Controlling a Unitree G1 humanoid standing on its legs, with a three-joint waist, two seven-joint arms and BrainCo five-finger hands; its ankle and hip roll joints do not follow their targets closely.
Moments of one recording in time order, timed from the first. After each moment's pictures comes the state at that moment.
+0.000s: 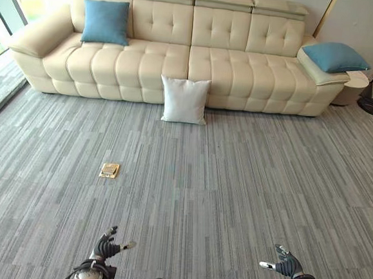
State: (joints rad) left arm 0.08 0.37 -0.15 0.80 -0.18 -0.19 0.12; right arm -0.01 -0.40 0.26 0.87 0.10 -0.12 -0.06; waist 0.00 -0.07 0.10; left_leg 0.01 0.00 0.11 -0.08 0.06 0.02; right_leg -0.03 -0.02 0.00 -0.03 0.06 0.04
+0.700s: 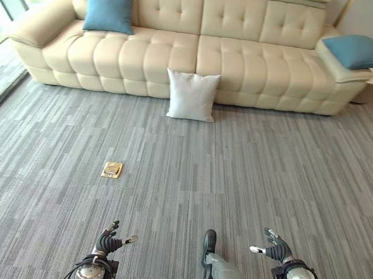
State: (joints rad) left arm 0.07 0.34 -0.19 0.83 -0.18 -0.19 0.12; right arm 0.04 -0.39 0.26 0.79 0.10 -0.11 -0.05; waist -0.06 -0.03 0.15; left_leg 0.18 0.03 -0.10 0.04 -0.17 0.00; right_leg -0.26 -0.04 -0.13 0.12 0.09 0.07
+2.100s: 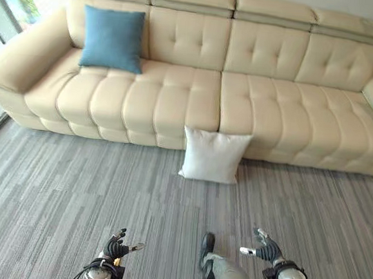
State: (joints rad) left arm 0.05 0.32 -0.23 0.92 -0.18 -0.17 0.11; right arm 0.02 -0.36 0.33 0.74 0.13 -0.10 -0.05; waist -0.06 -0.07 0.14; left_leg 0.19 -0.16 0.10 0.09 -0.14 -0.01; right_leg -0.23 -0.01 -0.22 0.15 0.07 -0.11
